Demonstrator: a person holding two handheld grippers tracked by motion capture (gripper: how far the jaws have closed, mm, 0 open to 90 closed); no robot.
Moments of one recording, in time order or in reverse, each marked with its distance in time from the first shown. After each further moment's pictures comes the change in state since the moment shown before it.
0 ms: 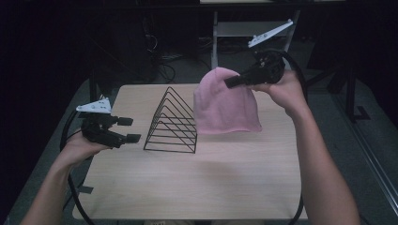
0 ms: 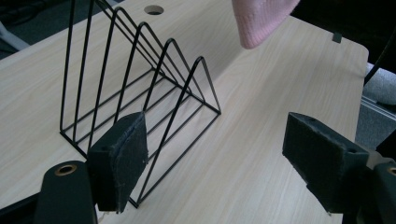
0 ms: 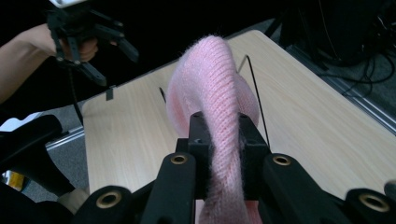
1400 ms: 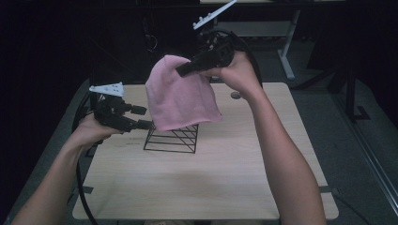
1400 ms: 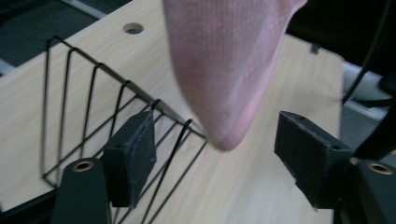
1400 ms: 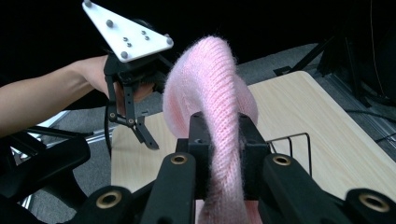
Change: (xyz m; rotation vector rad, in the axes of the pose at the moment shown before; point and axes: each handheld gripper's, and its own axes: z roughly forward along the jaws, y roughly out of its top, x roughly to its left) left arm 0.009 0.044 0.020 0.001 -0.111 0.021; right arm 0.042 0.086 0.064 -0.007 0.122 -0.119
